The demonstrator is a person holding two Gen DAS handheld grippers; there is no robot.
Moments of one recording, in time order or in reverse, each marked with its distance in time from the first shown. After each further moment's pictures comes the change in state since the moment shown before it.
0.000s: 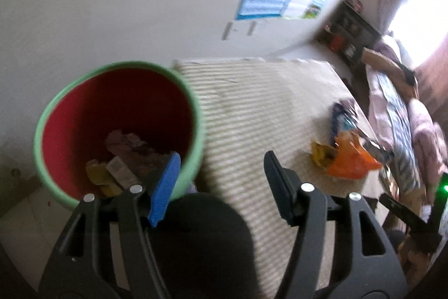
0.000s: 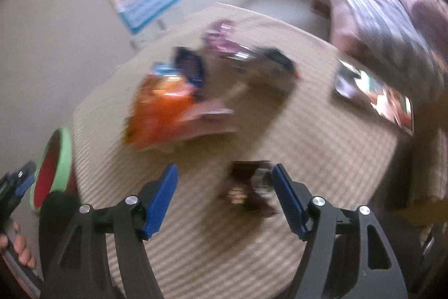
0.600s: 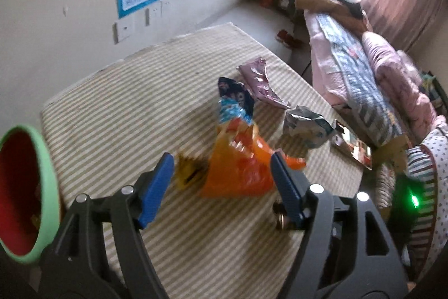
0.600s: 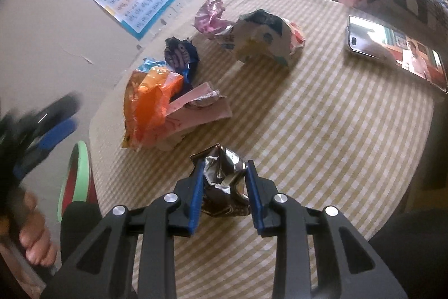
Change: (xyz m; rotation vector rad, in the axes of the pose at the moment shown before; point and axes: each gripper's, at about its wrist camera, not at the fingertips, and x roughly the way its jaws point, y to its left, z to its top) left arm 0.071 -0.196 0.017 0.325 0.126 -0.188; right arm 0.016 -0.032 -0.017 0.116 0.050 0.208
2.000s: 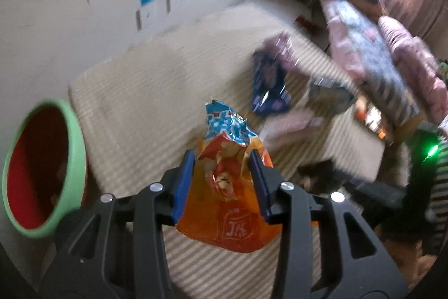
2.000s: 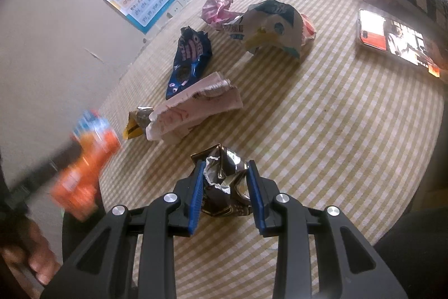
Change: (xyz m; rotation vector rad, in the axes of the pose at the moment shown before) left arm -0.022 0.024 -0.053 -0.001 0.065 0.120; right arm 0.017 0.008 0.004 -0.012 0.030 0.029
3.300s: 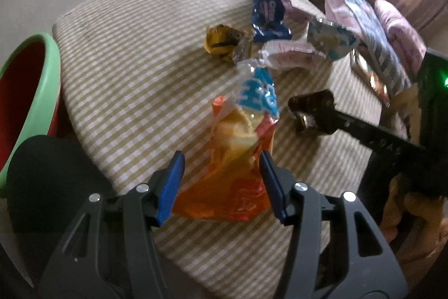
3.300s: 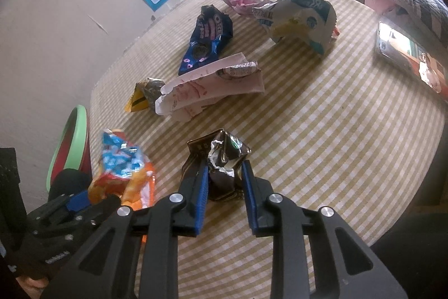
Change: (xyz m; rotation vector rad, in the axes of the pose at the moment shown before) left arm 0.026 0.005 -0.063 -0.012 0.138 -0.083; right arm 0.011 0.021 -0.009 -0.123 0.050 -0.044
